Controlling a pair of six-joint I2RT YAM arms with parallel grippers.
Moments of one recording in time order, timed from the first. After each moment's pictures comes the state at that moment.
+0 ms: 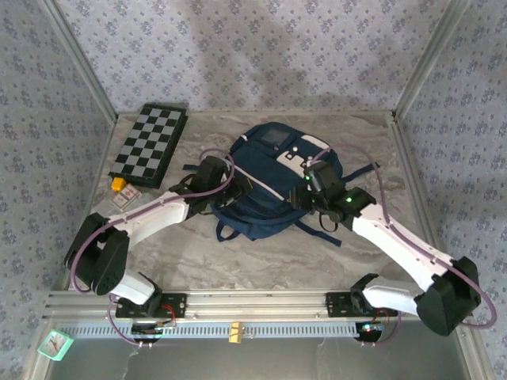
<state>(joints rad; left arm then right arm) -0.65 1.46 0.92 -0.15 0.19 -1.05 0.60 1.13 0.94 -0.65 0.18 0.44</state>
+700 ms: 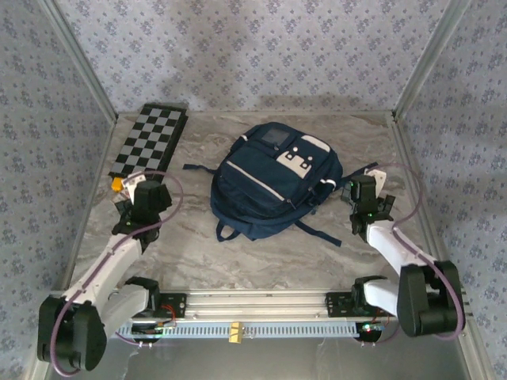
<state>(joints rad) -0.21 0.95 0.48 -0.18 -0.59 -0.36 0.10 1.18 0.48 0.04 0.52 0.23</state>
